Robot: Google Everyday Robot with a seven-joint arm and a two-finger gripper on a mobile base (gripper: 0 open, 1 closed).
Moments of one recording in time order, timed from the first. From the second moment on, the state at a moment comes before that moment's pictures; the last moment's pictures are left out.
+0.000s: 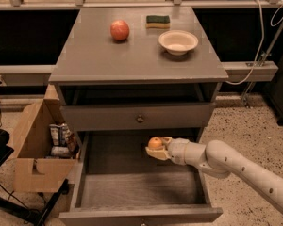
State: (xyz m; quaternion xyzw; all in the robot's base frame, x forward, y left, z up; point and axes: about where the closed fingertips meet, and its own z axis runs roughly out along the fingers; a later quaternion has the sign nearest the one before) arm 0.599 -0.054 0.528 -0.37 0.73 0.32 0.48
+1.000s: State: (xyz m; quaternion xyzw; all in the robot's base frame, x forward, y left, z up) arm 0.599 -0.068 0.382 -0.44 0.79 0.26 0.33
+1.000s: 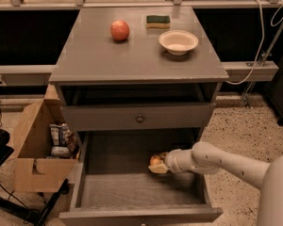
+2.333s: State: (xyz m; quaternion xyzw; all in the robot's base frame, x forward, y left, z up) arm 0.595 -0.062 0.354 -0.45 0.79 0.29 0.32
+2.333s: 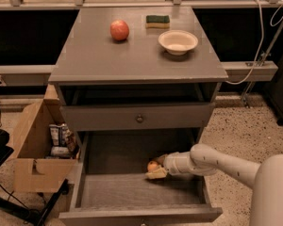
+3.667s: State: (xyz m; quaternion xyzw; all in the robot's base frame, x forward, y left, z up) arm 0.548 -0.072 0.430 -0.46 0.80 0.26 0.29
